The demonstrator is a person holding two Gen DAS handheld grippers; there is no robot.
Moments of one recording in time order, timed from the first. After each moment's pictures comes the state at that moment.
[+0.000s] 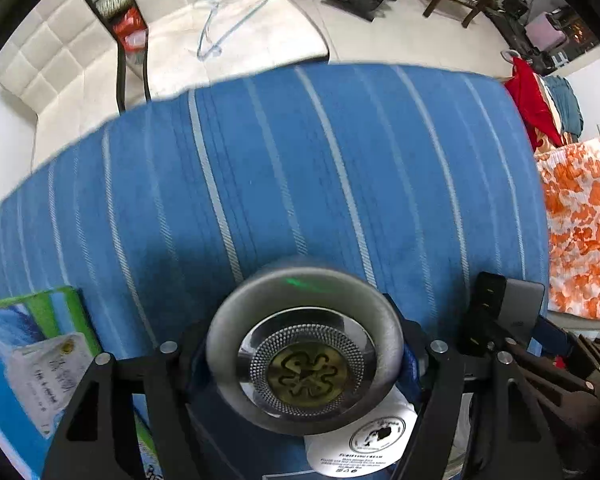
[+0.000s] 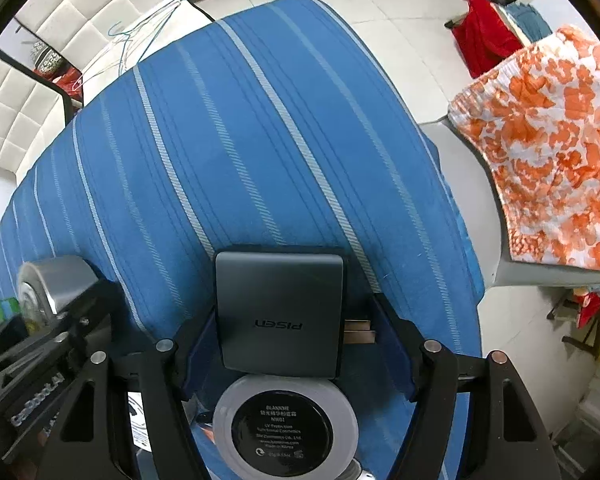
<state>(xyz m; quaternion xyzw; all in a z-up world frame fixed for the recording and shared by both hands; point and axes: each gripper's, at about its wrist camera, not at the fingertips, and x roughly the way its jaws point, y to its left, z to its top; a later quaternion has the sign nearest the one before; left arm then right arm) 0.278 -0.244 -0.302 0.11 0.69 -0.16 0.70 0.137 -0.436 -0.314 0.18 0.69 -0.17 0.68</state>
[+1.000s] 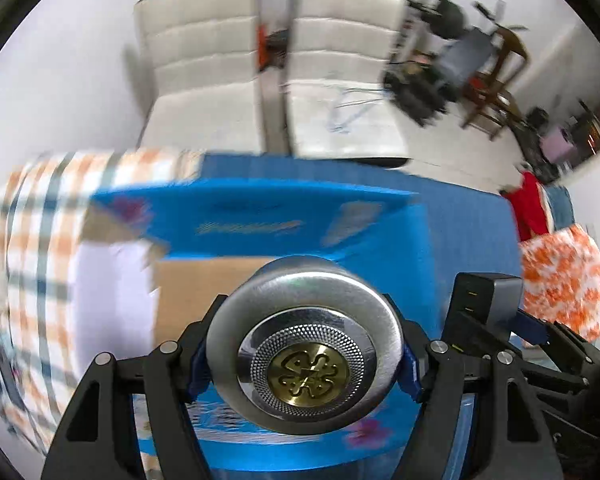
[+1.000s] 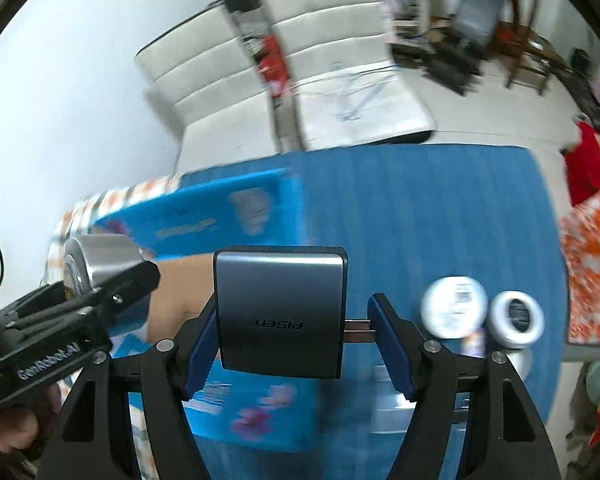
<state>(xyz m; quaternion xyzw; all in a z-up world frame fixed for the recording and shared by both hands) 0.225 0.050 -0.160 -0.03 0.60 -0.08 0.79 0.155 -0.138 -0.139 0.12 0.59 0.03 0.80</state>
